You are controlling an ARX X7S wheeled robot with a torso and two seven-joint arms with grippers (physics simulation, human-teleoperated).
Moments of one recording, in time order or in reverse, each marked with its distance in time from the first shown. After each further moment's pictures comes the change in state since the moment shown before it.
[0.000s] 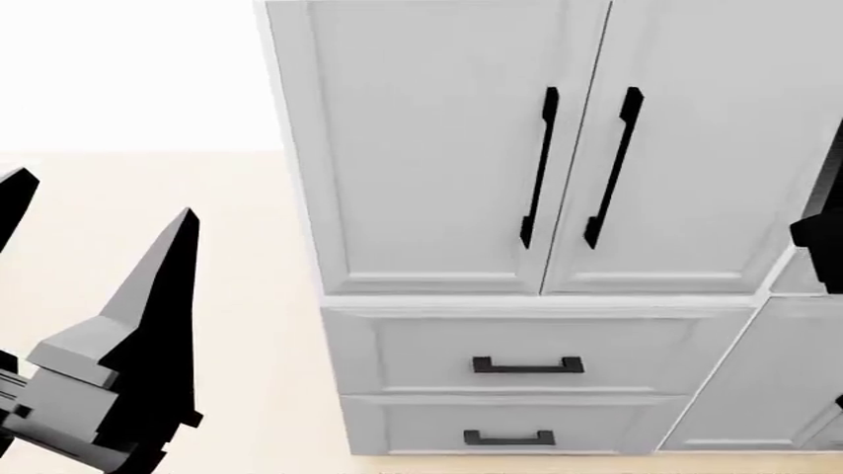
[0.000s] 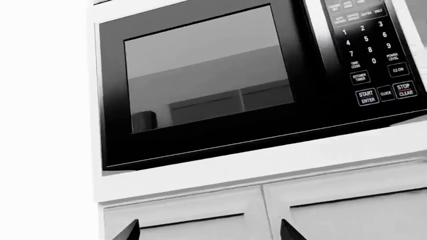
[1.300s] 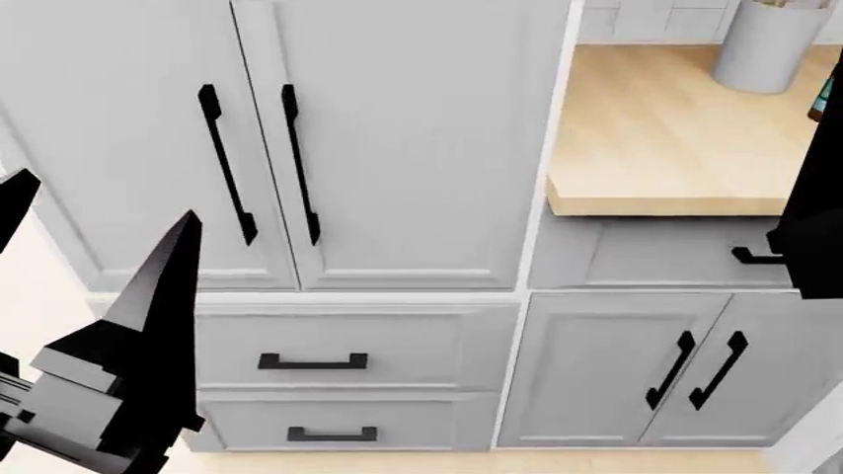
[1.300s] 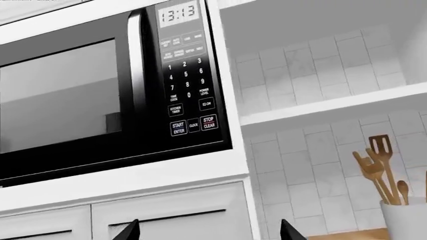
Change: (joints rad) left arm -0.005 -0.002 0.001 0.003 -0.007 -0.008 -0.002; right arm -0.017 -0.014 -0.002 0.000 -0.001 0.016 0.000
